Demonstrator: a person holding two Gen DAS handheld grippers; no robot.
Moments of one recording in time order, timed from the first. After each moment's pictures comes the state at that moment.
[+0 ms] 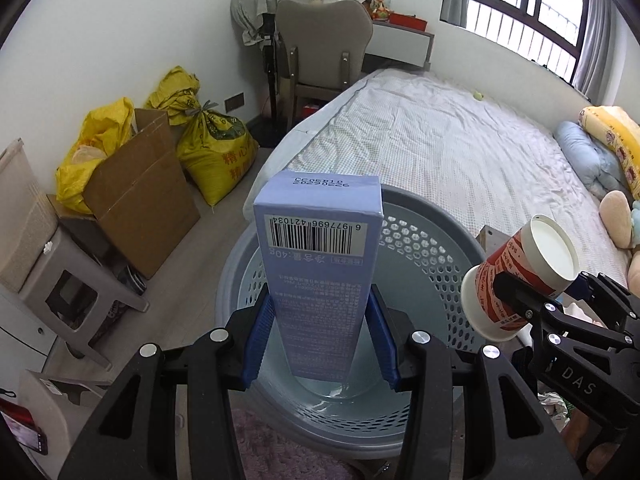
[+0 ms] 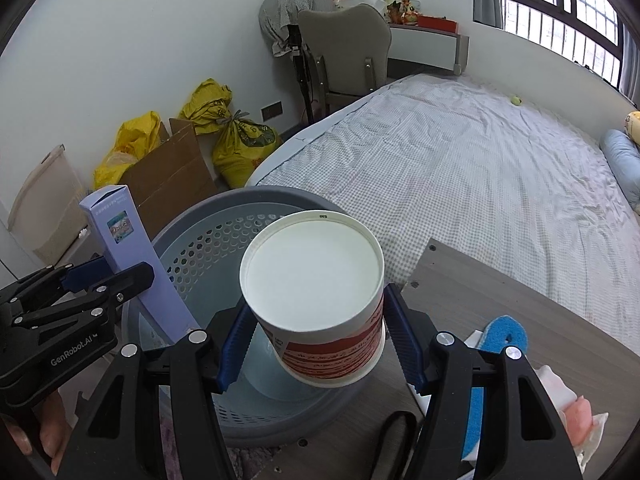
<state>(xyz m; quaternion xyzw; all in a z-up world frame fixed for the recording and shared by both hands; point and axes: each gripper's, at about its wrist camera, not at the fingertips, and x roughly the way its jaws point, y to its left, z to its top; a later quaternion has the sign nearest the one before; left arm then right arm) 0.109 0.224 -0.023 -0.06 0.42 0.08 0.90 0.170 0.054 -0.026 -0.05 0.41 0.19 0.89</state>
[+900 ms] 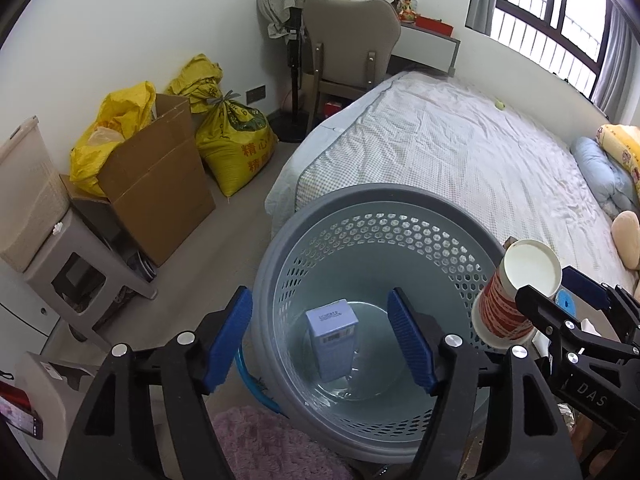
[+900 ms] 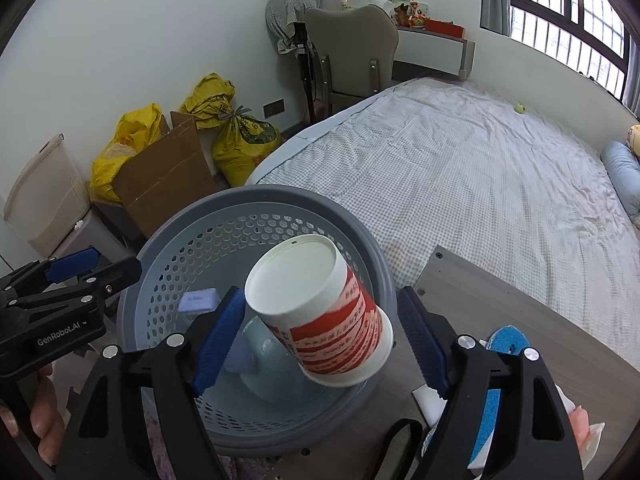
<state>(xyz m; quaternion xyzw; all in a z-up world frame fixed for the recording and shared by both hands) 0.106 0.249 -0.026 -0.08 0.43 0.11 0.89 0.170 0.065 -0.027 -0.07 0.41 0.19 0.89</state>
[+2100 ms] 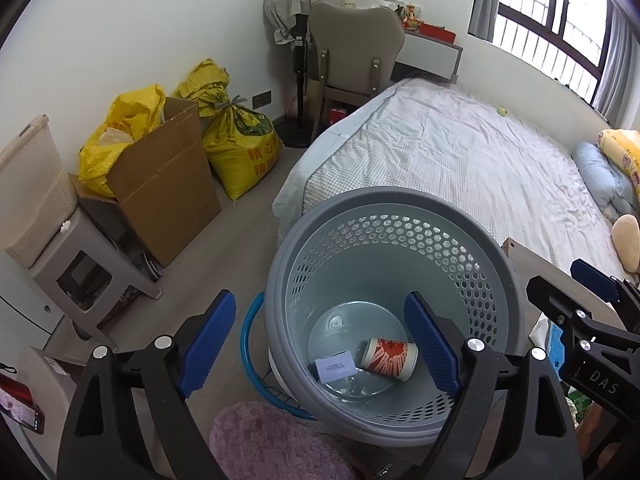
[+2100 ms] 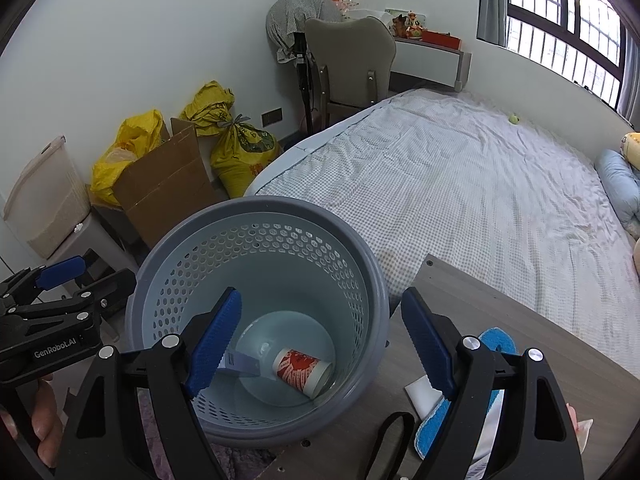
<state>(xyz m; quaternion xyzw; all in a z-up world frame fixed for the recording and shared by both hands) 0.089 0.253 -0.016 -0.08 0.42 0.12 0.90 0.157 0.064 -0.011 -0.07 0.39 0.18 0.90</state>
